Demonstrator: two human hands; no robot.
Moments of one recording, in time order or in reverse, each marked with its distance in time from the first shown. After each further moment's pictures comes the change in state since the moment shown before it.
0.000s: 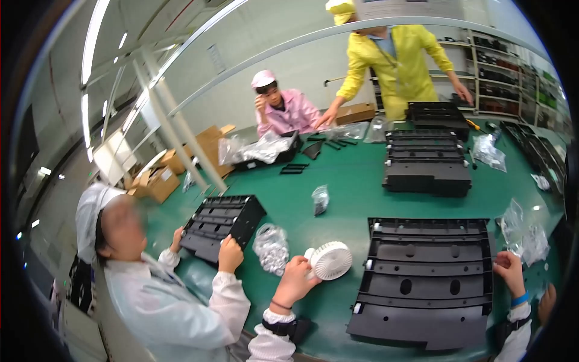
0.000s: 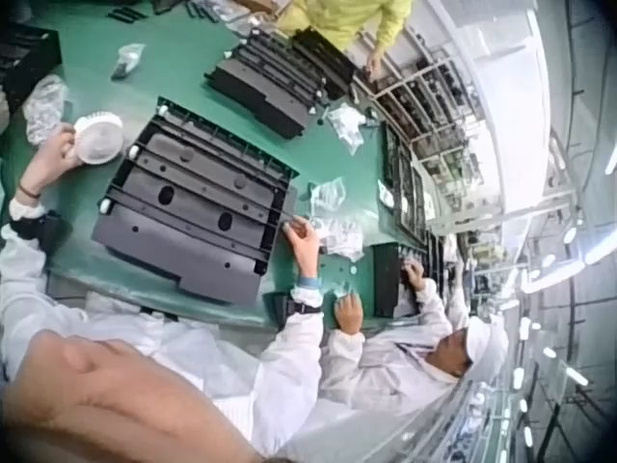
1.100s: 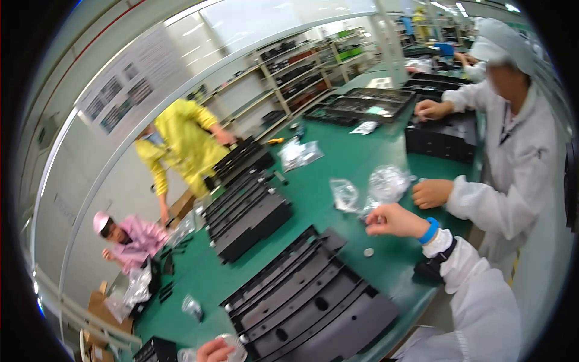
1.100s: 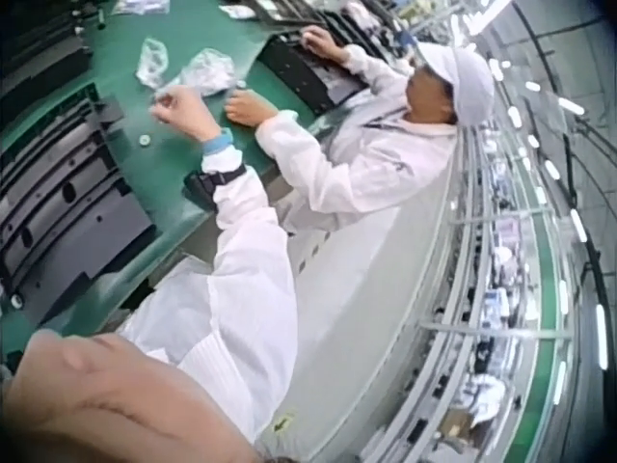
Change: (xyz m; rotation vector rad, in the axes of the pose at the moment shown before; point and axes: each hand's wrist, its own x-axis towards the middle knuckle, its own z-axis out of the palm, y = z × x) left_hand -0.001 0.231 -0.092 -0.117 -0.158 0.427; right_hand -0.007 -0.035 -0.046 -0.566 -0.145 -0.226
